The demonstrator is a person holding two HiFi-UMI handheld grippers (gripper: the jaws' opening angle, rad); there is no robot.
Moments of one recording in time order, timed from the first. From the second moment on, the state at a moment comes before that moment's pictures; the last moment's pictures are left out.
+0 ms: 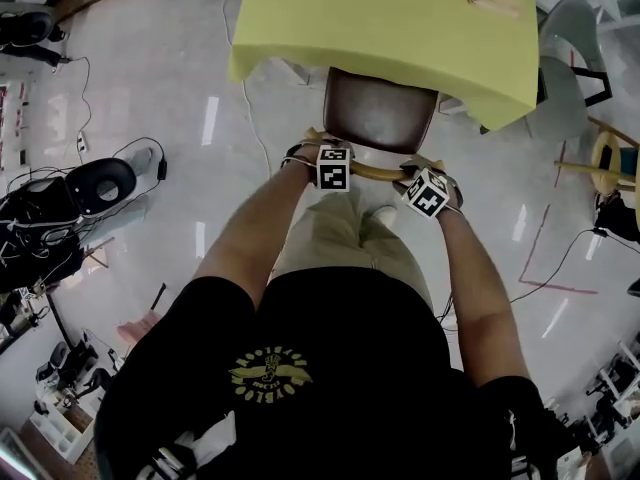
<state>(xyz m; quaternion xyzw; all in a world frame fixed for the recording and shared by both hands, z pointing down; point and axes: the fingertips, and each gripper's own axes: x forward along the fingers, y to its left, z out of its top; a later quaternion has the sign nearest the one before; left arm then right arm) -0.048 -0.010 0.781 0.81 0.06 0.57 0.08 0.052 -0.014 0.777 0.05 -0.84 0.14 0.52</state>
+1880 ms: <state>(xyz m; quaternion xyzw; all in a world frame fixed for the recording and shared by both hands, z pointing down) -0.037 0.116 0.757 0.82 -0.10 0.52 0.21 0.069 0.100 0.751 0.17 -0.84 0.29 0.42</state>
